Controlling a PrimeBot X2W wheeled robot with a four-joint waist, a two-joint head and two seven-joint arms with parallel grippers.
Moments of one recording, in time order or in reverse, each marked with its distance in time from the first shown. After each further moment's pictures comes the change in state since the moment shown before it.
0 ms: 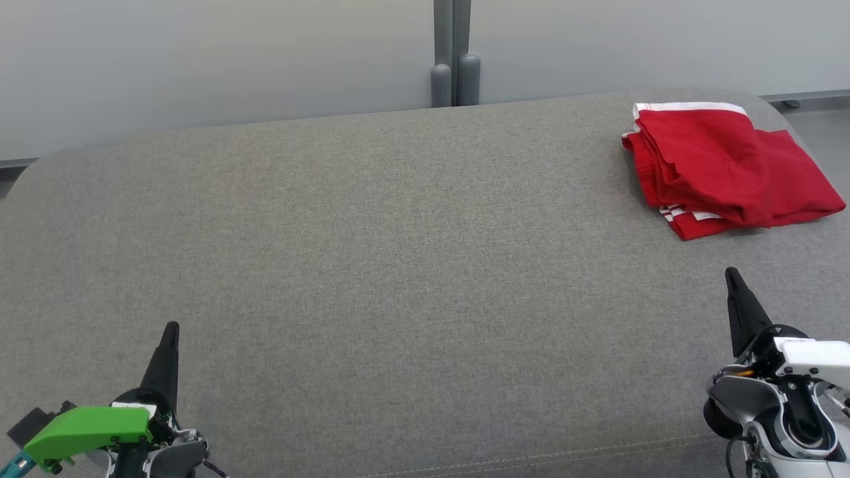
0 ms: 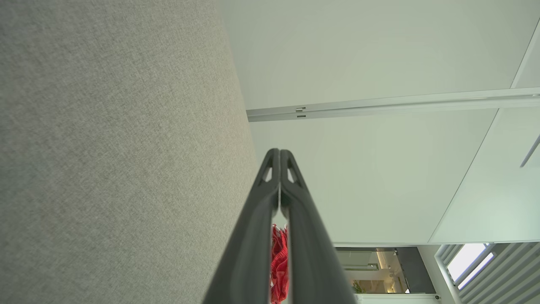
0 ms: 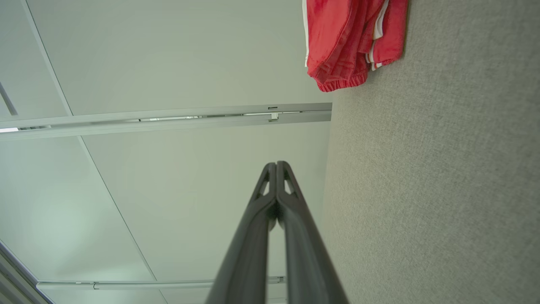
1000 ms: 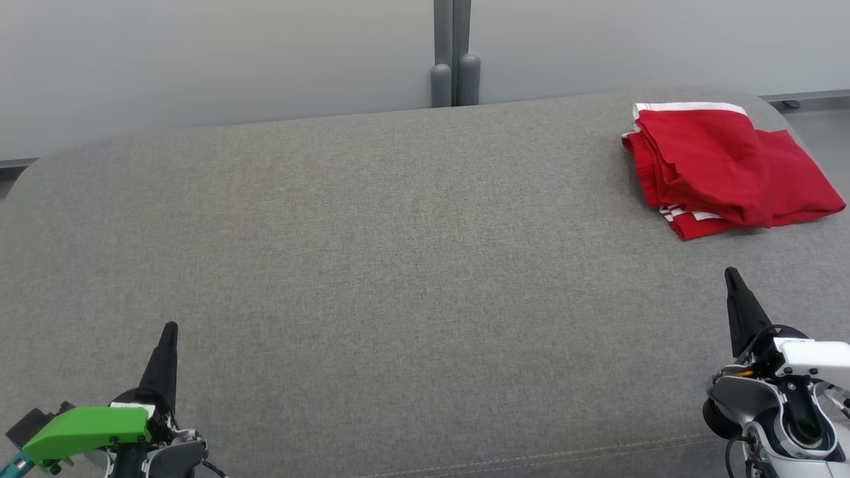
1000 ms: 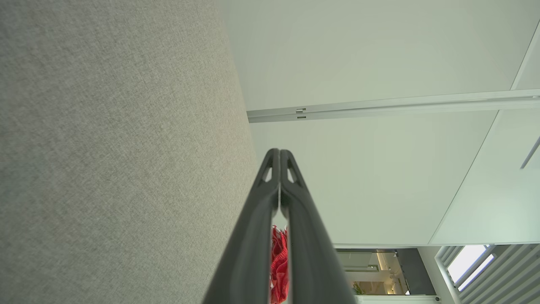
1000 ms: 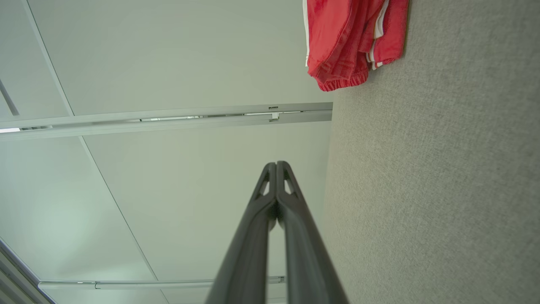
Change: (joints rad) left arm -0.001 -0.001 0.004 0.004 0.000 0.000 0.000; right arm 0.000 0.003 -0.003 0.002 0.000 0.004 0.003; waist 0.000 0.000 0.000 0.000
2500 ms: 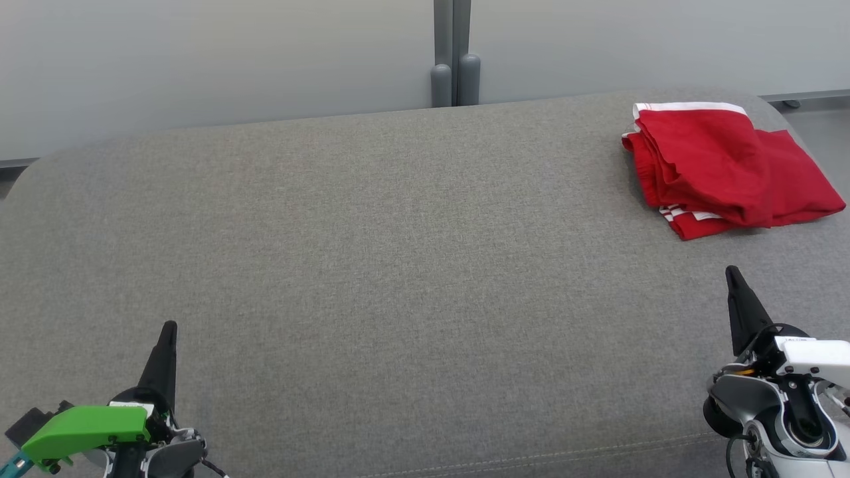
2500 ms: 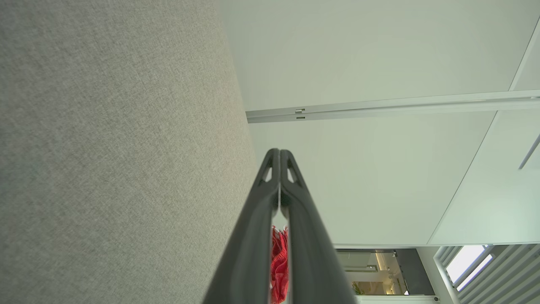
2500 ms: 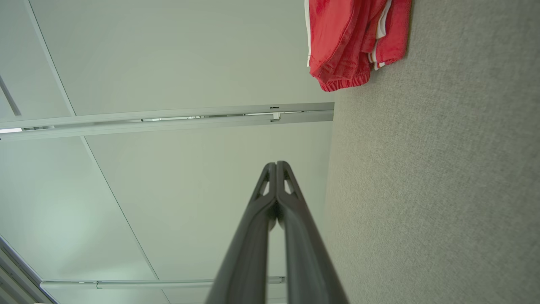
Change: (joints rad) left arm -0.002 -0.002 0.006 0.000 0.000 0.000 0.005; right arm -0.003 0.002 -0.005 -0.001 0.000 0.000 0.004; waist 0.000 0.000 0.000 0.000
